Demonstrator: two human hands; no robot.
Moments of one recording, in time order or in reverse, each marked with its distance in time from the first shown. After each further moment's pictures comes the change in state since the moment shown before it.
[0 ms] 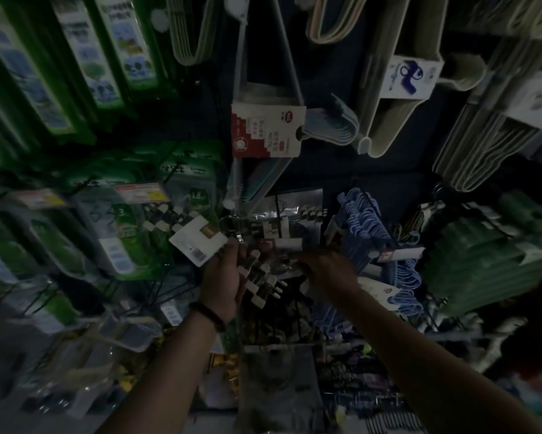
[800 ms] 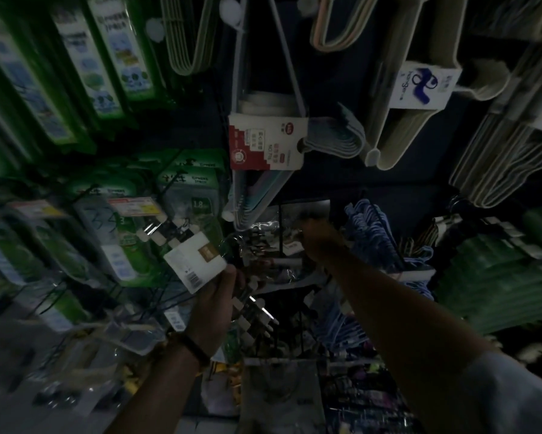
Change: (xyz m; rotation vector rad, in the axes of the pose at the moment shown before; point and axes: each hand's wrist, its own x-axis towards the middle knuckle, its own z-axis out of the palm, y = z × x) left_hand 0.000 -0.017 -0.023 0.354 0.017 0.223; right_hand 0.122 0.034 0.013 0.023 -0.281 0.249
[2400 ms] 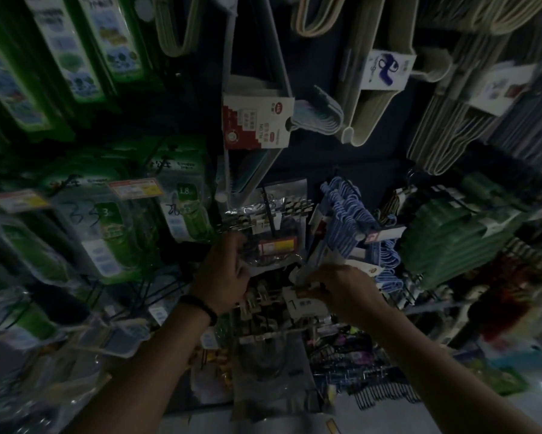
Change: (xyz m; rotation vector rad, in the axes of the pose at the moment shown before) left_hand 0.023 -0.004 -0.026 0.865 -0.234 0.550; right_hand -0.213 -0.009 0.003 -0.074 0.140 -0.203
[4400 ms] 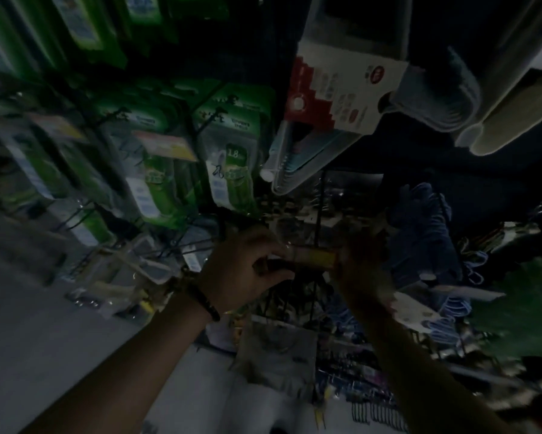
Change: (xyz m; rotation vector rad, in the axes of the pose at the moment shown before) left_hand -0.003 0.008 -0.005 -0.027 -0.034 -0.027; right_hand 0.111 0.049 0.111 0.068 0.274 0.137
